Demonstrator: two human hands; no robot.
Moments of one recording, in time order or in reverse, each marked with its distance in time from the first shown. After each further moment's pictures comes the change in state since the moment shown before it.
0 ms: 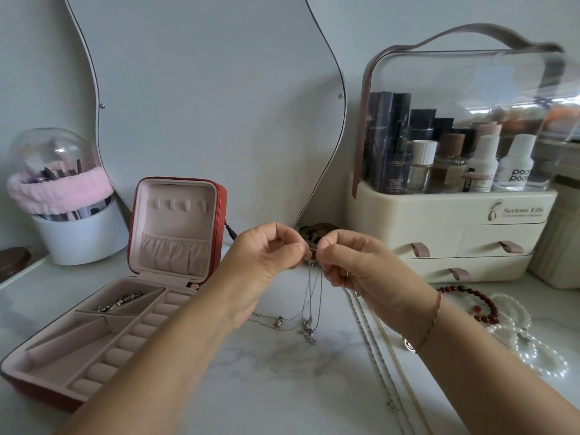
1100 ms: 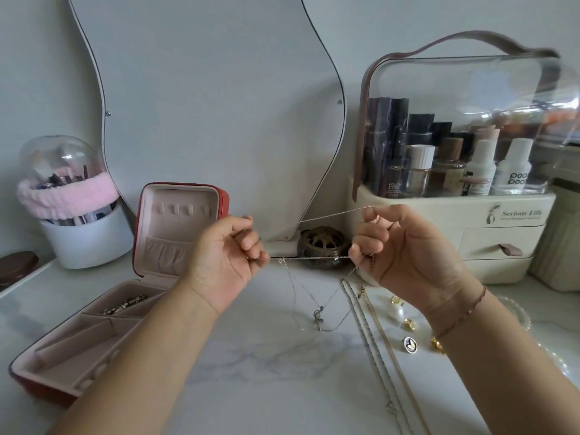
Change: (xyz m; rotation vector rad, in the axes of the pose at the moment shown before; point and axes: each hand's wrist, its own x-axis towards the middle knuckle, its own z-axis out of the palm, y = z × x) left_hand 0.013 0.011 -0.027 -0.549 0.263 -0.213; right_hand 0.001 -0.019 -0.035 0.733 -0.072 0.054
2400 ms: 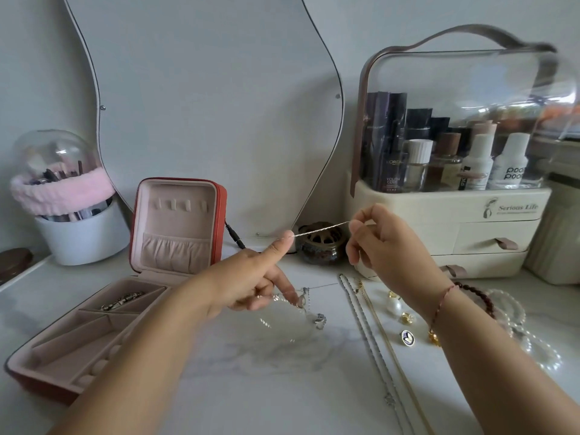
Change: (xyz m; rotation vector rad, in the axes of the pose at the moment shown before) left_hand -0.023 0.000 0.006 1.249 -0.291 -0.259; right_hand 0.000 0.016 -0.001 -1.252 0.286 -0.323
